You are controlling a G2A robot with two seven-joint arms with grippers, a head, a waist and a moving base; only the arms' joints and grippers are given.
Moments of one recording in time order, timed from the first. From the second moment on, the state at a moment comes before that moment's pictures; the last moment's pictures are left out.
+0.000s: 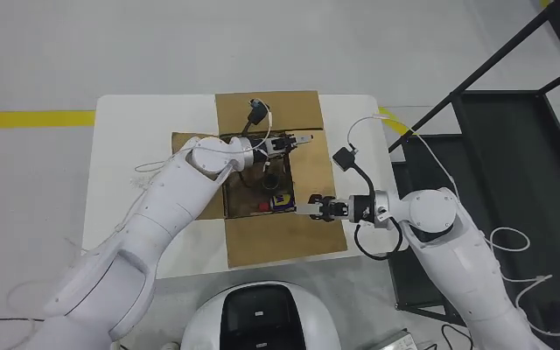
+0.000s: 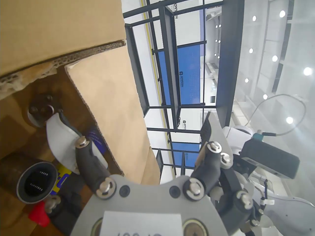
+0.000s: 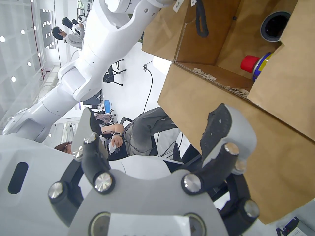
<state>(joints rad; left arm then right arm) 0.49 -1.52 -0.59 -0.67 -0.30 -0.34 -0.71 -1.38 -0.98 1.37 -1.89 0.16 -0.07 1.09</state>
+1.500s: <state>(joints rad) 0.65 -1.41 -0.95 -0.87 -0.35 -0.65 -0.99 -1.52 -0.96 1.57 -1.80 0.15 -0.03 0.77</state>
